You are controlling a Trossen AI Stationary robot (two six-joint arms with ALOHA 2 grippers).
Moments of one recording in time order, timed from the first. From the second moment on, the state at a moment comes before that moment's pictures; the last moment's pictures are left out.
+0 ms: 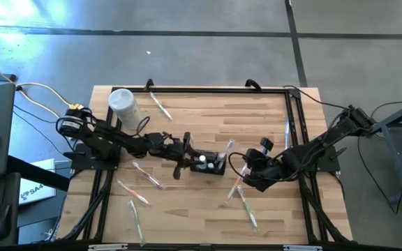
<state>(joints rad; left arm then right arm) -0.08 1.59 0.58 1.10 0.12 -0.07 0.51 1.36 1.04 -0.86 0.68 0.82</state>
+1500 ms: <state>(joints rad) -0.09 1.61 0.71 1.18 0.23 -0.05 0.59 1.36 1.04 -0.41 0.77 0.47</state>
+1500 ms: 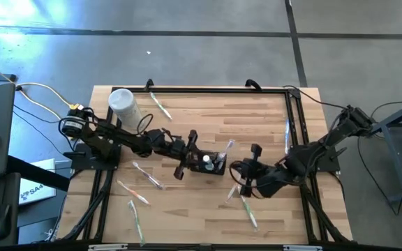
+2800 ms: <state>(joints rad) -0.18 1.58 0.89 1.08 0.14 0.10 0.49 1.42 1.04 0.04 0.67 0.17</state>
